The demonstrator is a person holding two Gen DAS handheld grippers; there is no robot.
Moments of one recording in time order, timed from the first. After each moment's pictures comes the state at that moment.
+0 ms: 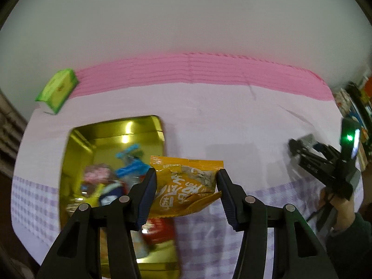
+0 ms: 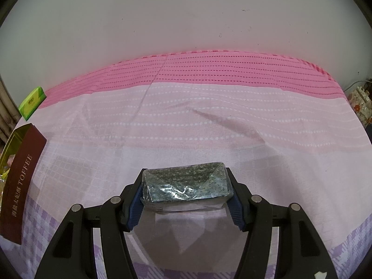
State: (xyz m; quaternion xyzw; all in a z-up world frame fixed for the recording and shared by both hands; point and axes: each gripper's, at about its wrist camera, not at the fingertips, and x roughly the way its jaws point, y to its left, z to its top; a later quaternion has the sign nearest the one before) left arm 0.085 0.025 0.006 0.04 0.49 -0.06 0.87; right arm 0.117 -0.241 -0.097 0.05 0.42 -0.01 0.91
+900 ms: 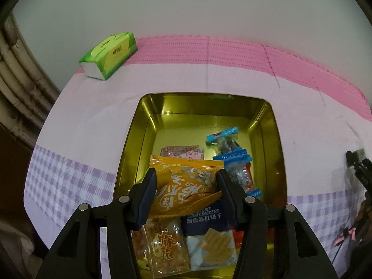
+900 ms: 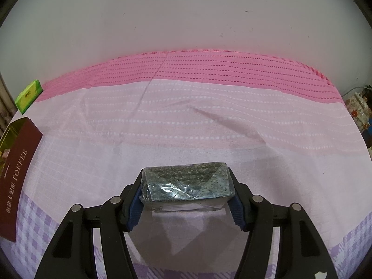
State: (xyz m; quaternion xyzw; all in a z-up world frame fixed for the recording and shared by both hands) left arm 0.092 0.128 -0.032 0.02 0.52 0.06 0.85; right arm 0.119 -0.236 -0.097 0.02 0.43 -0.02 0.90
